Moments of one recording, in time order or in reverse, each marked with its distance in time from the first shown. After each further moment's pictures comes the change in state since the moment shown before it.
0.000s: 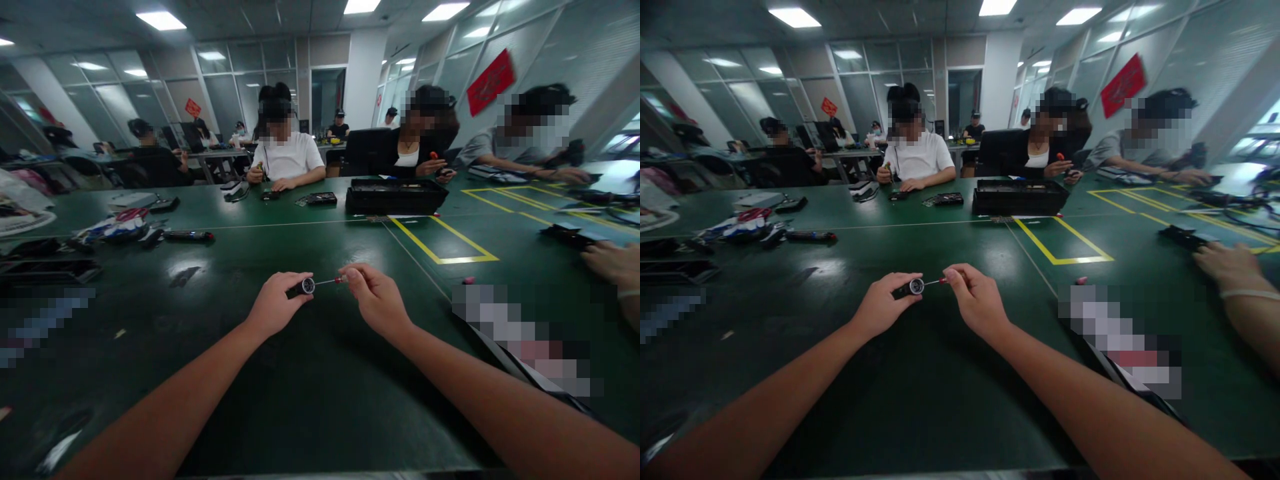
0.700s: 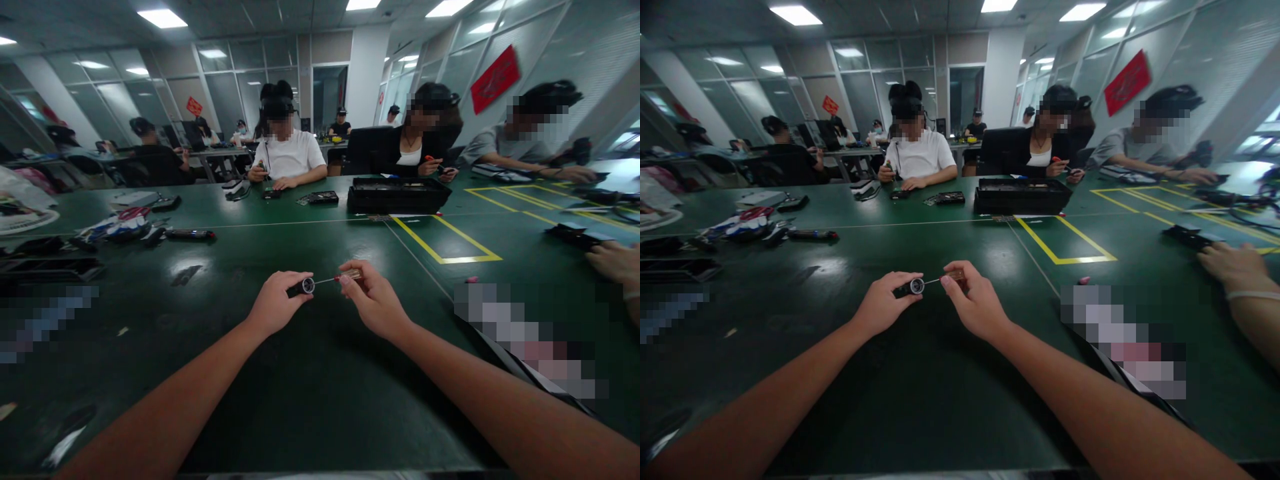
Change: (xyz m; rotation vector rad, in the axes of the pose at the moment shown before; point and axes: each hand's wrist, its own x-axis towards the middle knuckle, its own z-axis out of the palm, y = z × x) left_hand 0.000 -0.004 0.001 0.014 0.002 -0.011; right_hand -0.003 0.005 0.000 0.076 -0.129 0.015
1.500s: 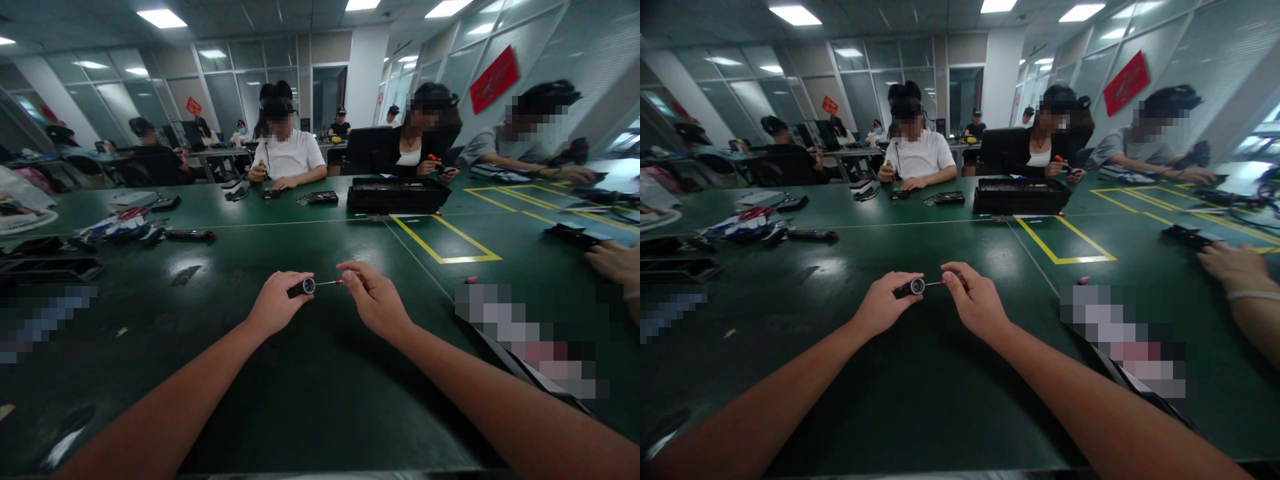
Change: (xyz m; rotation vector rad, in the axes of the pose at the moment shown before) left_hand 0.001 0.004 -0.001 0.007 -0.014 0.007; right_hand -0.001 -0.003 0.000 -0.107 0.051 -0.030
